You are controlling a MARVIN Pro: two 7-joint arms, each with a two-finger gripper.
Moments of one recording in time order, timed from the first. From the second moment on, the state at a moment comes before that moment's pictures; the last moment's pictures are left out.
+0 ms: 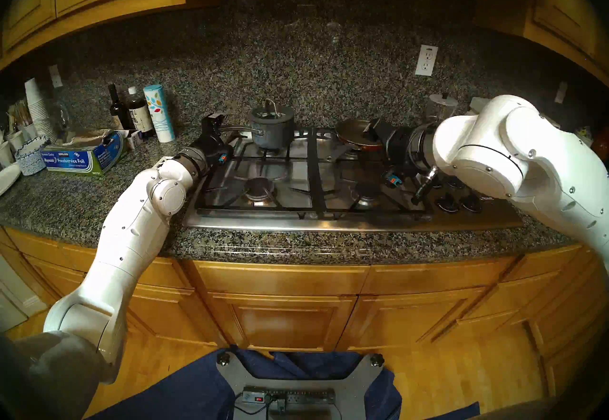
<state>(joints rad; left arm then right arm) 1.08 -1.12 -1.39 -1.21 1.01 -0.37 -0.01 -0.48 -0.43 0.54 -2.25 -0.83 0.11 1.11</state>
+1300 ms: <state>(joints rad) 1.02 -1.17 -1.39 -1.11 1.08 -0.39 0.01 -0.48 -0.42 0.54 -2.25 -0.83 0.11 1.11</state>
